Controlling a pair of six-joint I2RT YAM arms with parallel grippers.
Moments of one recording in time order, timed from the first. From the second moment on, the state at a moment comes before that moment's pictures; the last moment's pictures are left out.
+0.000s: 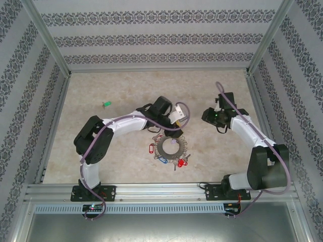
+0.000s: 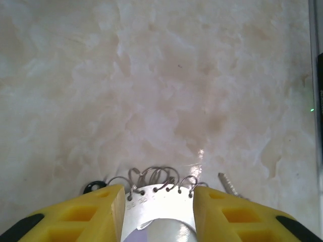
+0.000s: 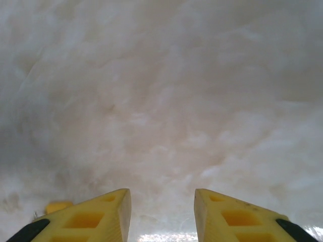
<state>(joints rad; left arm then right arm) -0.73 1.95 1.40 -0.38 0.56 0.15 0.05 1.39 0.90 -0.54 -0.22 0.54</state>
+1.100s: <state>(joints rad) -0.85 2.33 1.96 -1.04 0.29 -0.17 -0.06 1.37 0.87 -0.53 -0.31 0.62</state>
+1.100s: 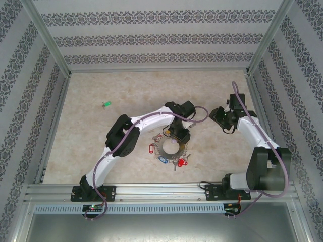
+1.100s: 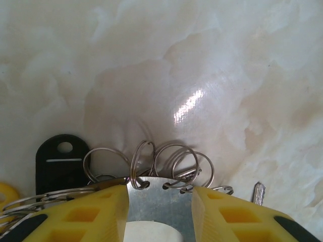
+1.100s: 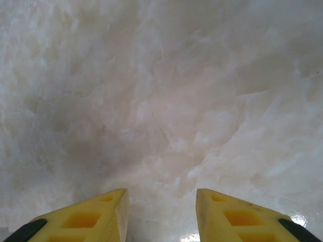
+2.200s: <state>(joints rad) -0.86 2.38 2.11 -1.05 0.24 -0.16 -0.08 1.35 0.81 -0.50 -0.36 0.60</state>
